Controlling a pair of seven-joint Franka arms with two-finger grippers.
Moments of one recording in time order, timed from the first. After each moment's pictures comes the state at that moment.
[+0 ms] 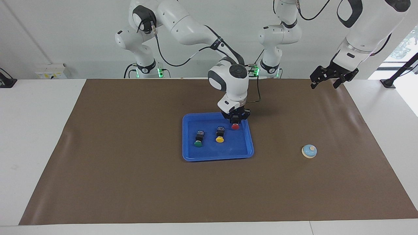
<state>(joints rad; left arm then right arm) 0.01 -0.07 -0.04 -1.68 -0.02 1.54 0.00 0.74 0.58 0.07 -1.57 0.02 2.22 0.95</state>
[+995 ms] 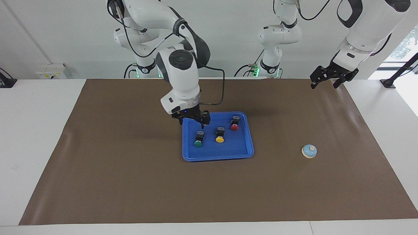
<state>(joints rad) 0.01 -0.07 -0.04 -1.68 -0.02 1.54 0.00 0.37 0.34 0.04 -1.50 0.02 1.84 0.64</state>
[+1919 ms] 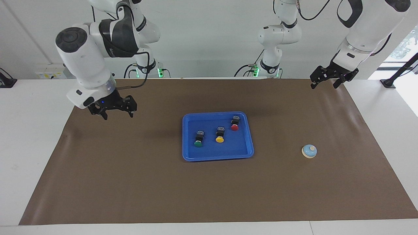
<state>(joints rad) 0.01 -0.07 -0.04 -1.68 -0.02 1.54 0.00 0.02 0.16 0.04 -1.49 -0.04 1.58 -0.04</state>
